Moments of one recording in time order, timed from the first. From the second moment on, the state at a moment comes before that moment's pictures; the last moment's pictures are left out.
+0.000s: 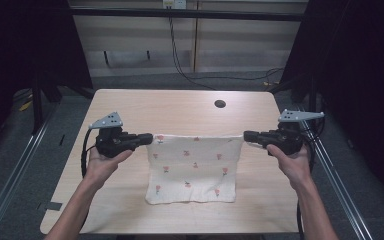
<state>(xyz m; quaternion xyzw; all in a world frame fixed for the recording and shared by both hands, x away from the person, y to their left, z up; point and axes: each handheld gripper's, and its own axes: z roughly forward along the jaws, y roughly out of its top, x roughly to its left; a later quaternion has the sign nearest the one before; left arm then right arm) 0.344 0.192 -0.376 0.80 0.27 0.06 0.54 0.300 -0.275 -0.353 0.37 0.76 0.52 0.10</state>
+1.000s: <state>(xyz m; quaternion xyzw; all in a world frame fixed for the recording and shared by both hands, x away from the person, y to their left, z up) 0.418 0.193 -0.449 0.79 0.37 0.05 0.49 0.404 -0.239 -0.422 0.41 0.78 0.47 0.08</state>
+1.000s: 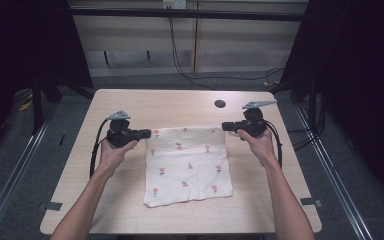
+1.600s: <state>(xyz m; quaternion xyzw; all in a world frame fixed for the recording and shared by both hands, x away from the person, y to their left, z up) 0.423 0.196 -0.450 0.80 0.37 0.04 0.48 0.419 -0.226 -0.431 0.42 0.78 0.45 0.12</state>
